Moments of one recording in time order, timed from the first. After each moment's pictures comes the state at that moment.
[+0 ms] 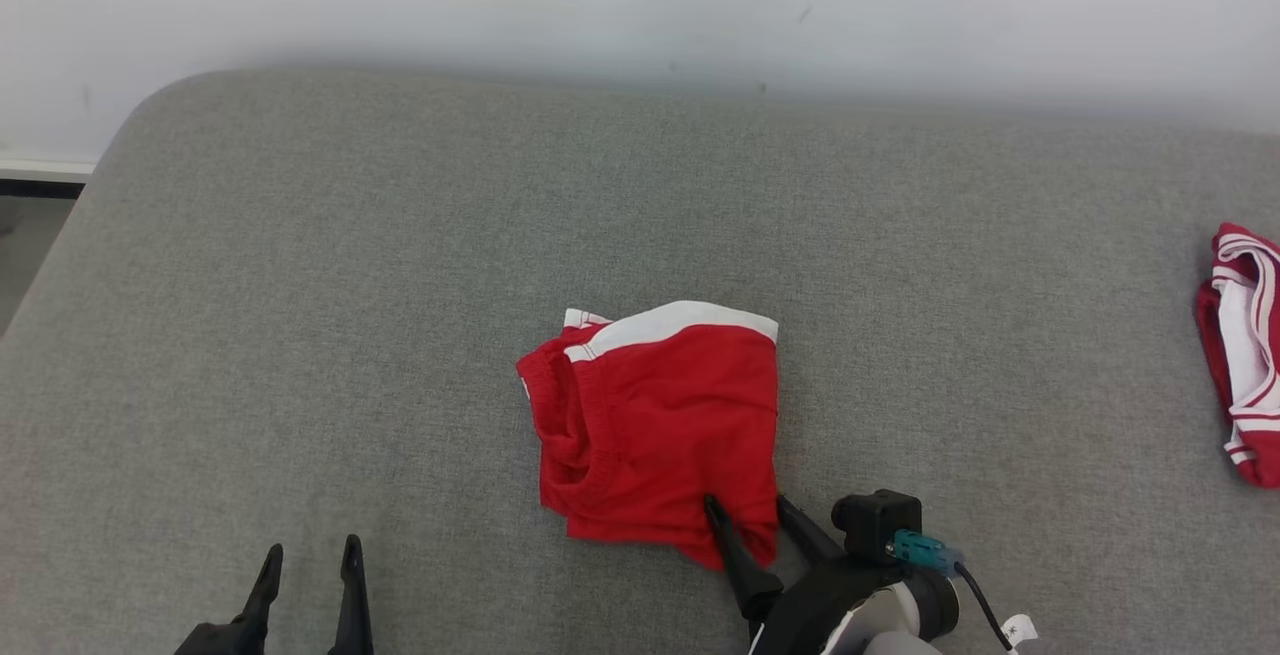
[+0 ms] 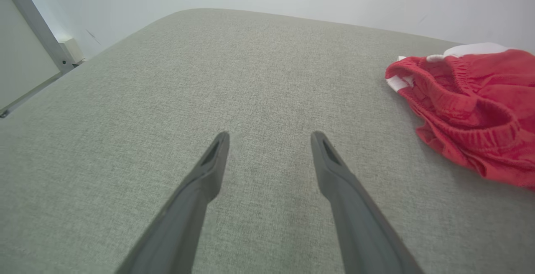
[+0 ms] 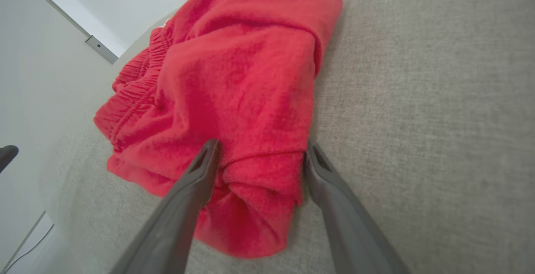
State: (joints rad) left arm -0.06 0.05 0.08 0.41 -0.15 -0.12 -0.26; right arm -0.39 -0.05 0.53 0.81 0.59 0.13 -0.25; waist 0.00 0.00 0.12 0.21
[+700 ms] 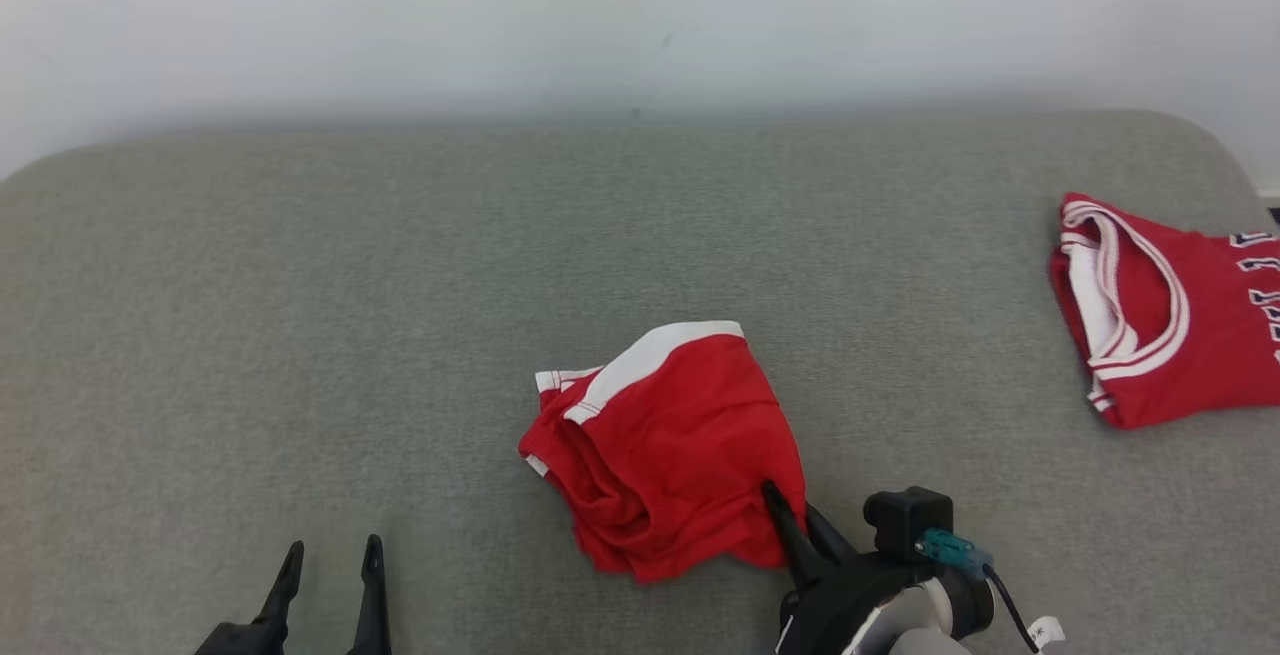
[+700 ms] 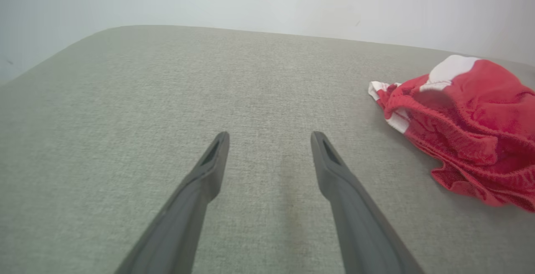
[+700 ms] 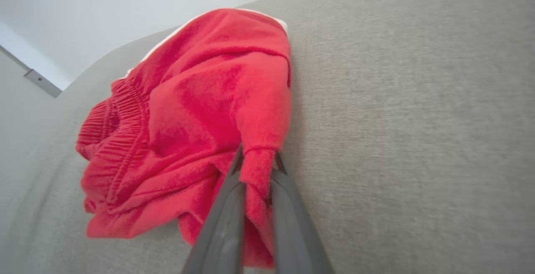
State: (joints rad) left arm -0.05 0.05 0.05 0.38 -0.14 -0.13 -0.26; right arm -0.39 -0.05 0.42 0.82 0.49 0.13 -0.26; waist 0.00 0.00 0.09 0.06
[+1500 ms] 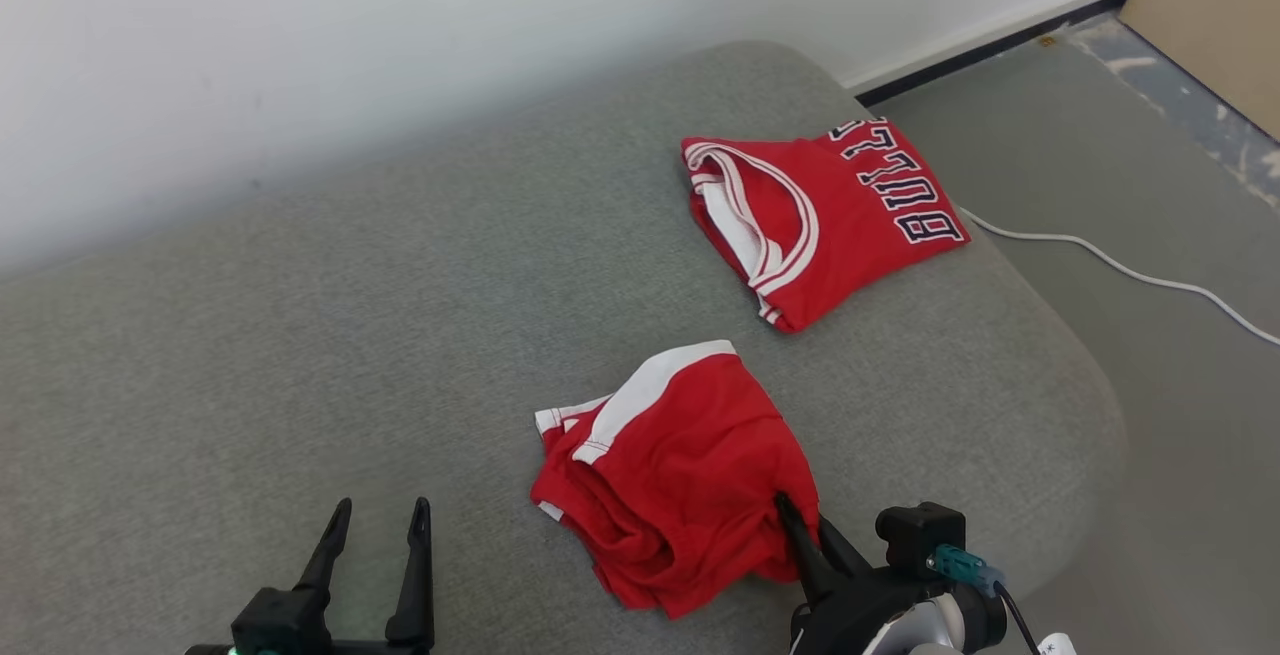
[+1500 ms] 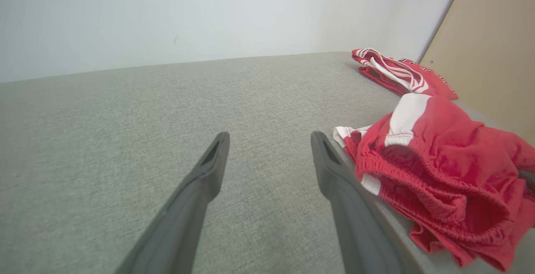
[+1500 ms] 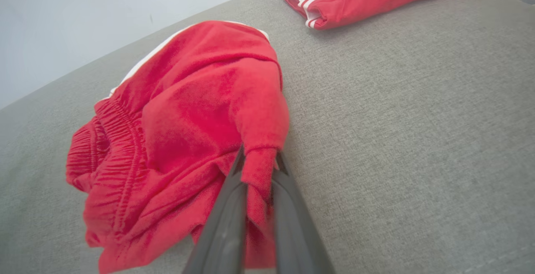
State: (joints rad) left arm -0.09 0.05 -0.04 0.35 -0.16 -0.13 -0.26; right arm -0.34 -0.05 0.38 0.79 0.45 0.13 -0.26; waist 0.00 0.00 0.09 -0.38
